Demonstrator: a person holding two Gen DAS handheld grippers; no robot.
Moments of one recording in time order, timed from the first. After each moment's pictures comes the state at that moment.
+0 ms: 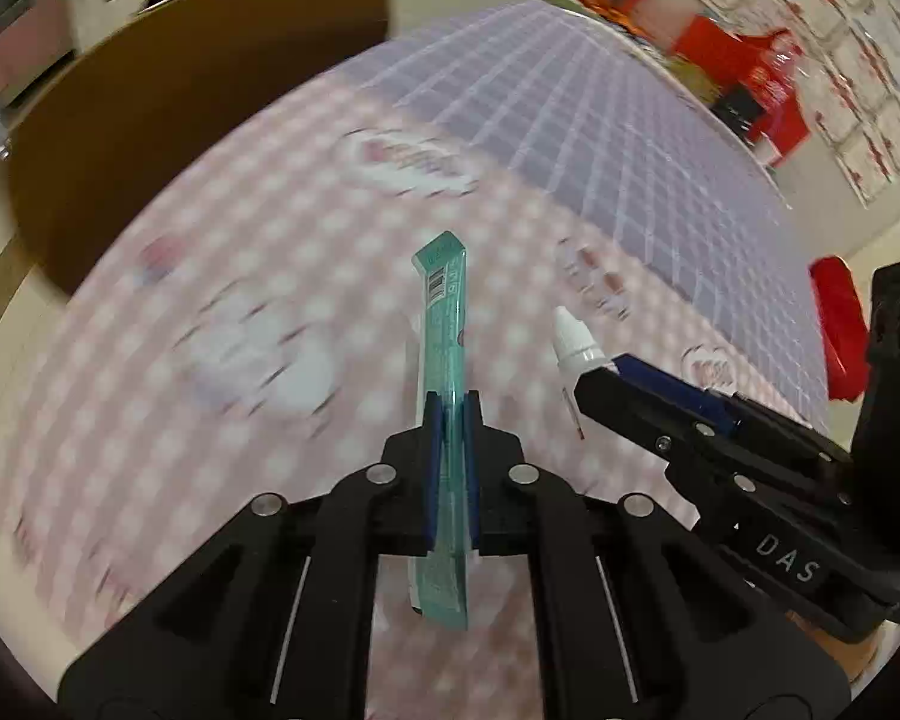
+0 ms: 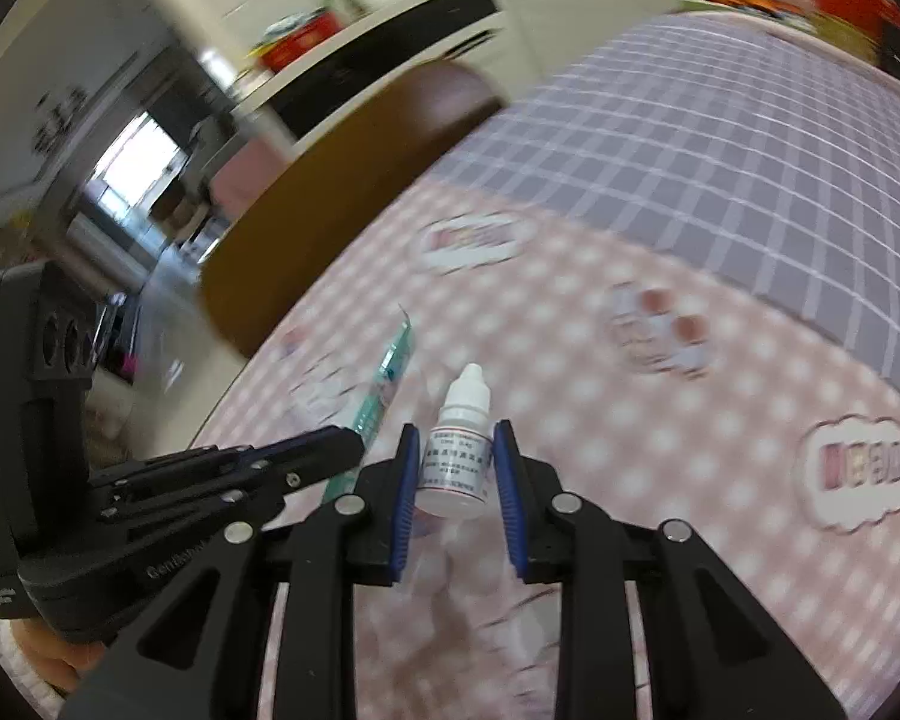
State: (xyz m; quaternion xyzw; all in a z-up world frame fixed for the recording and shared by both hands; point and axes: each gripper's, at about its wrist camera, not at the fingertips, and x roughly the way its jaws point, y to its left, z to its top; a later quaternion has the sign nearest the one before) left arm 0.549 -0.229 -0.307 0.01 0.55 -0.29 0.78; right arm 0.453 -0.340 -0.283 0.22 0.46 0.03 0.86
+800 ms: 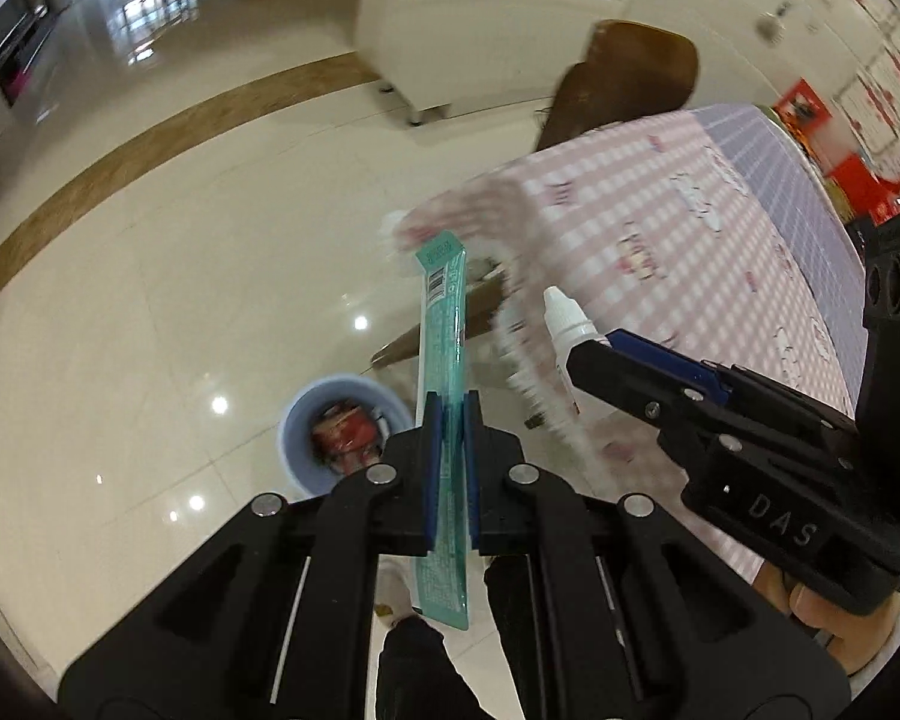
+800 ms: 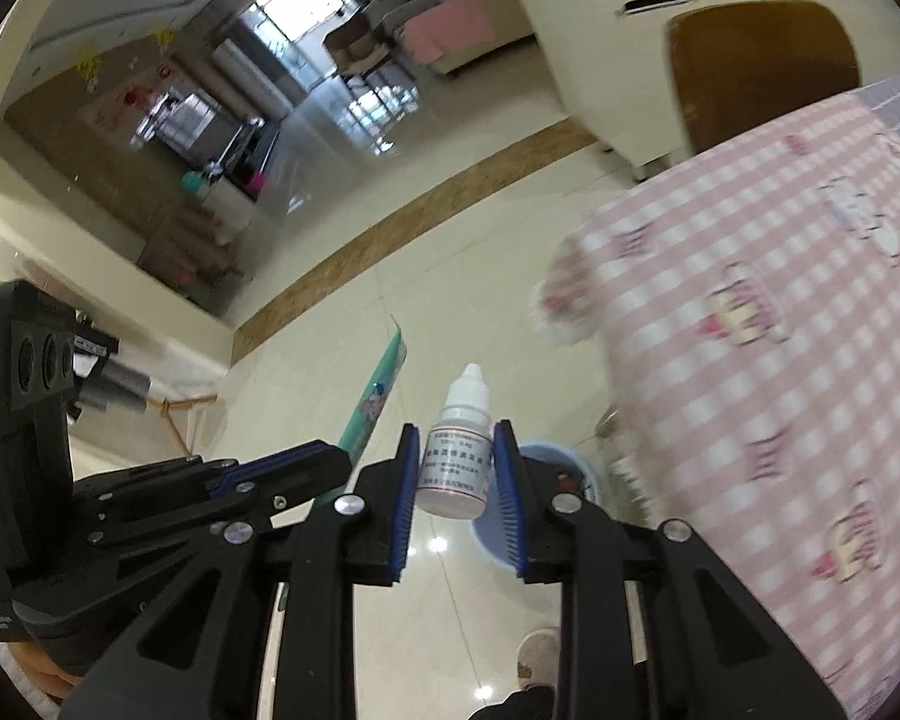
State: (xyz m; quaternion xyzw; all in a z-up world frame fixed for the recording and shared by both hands) left arm 0.388 0.122 -0.287 -0.09 0.57 -0.08 0.82; right arm 0.386 -0.004 -0.274 0.13 0.53 0.24 0.80
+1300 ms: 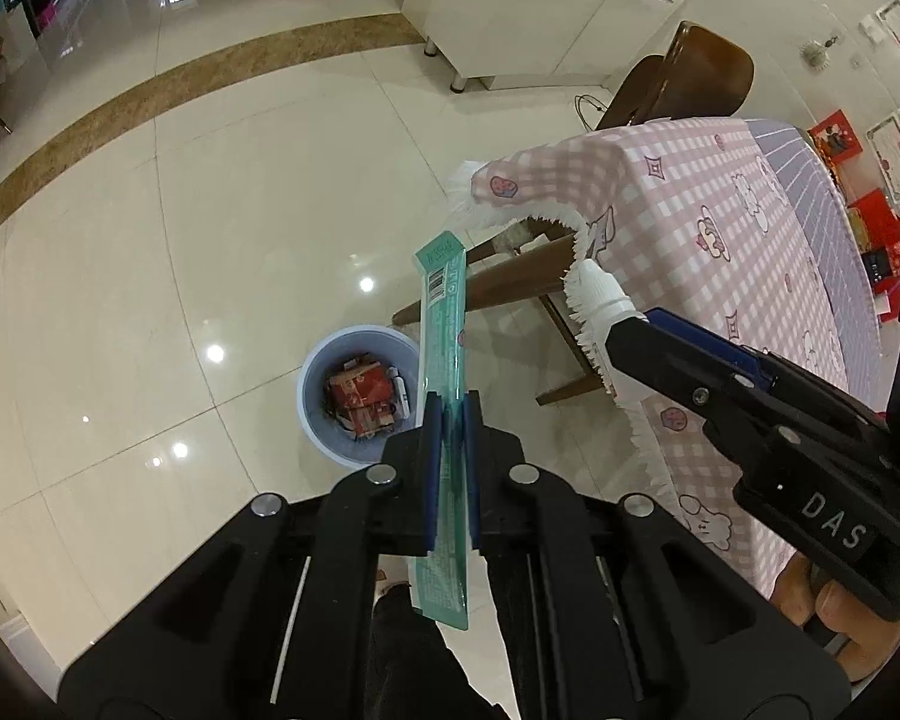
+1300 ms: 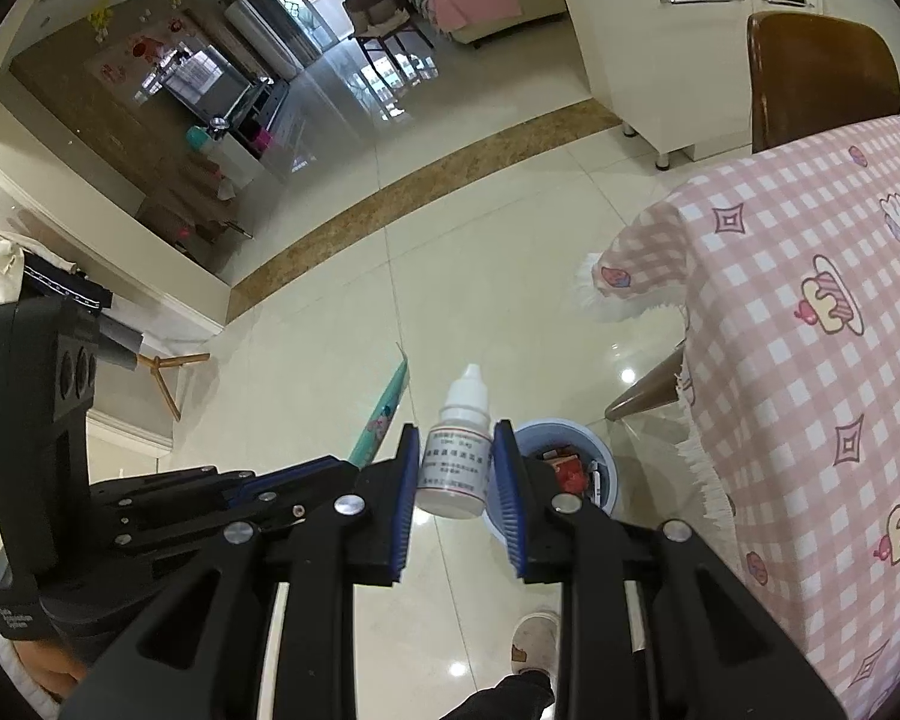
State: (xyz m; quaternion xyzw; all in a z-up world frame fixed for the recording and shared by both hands) left arm 0.372 0.170 -0.318 -0.14 0.60 -0.06 0.79; right arm 0.373 0.055 -0.274 0.08 0.55 0.25 0.79
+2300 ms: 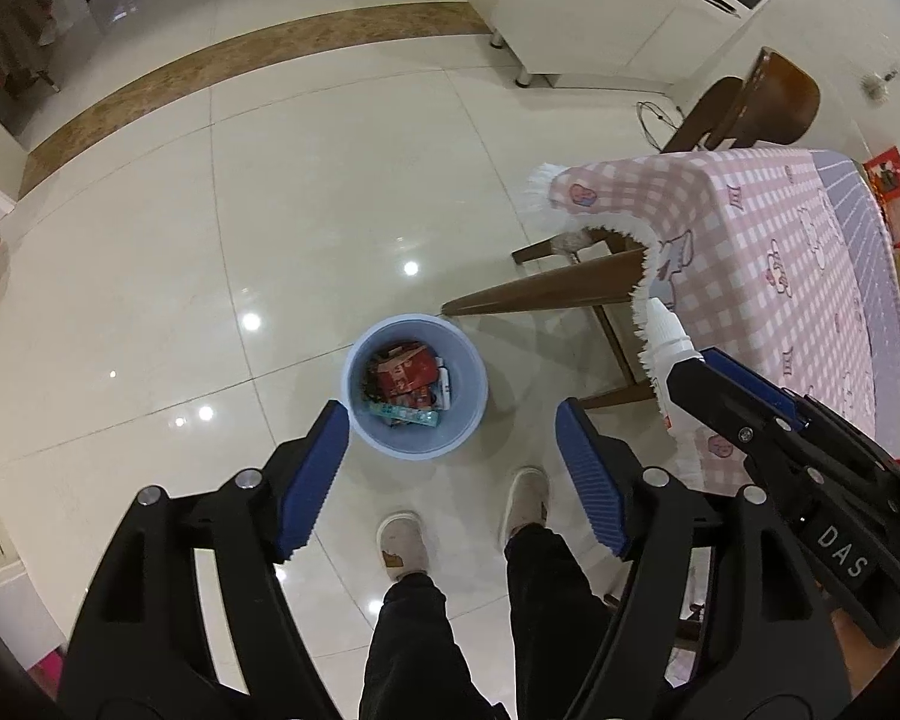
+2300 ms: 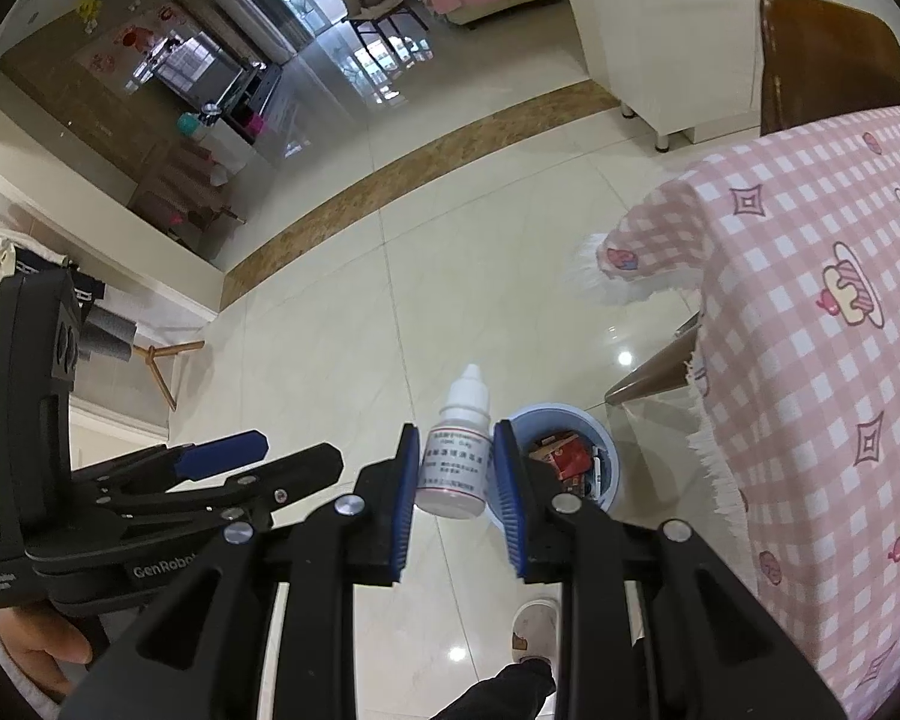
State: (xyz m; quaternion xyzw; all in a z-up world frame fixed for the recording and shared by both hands) left arm 0.377 0.205 -0.325 -0.14 0.62 0.02 0.77; right arm 0.379 0.066 -0.289 0.08 0.57 0.25 0.78
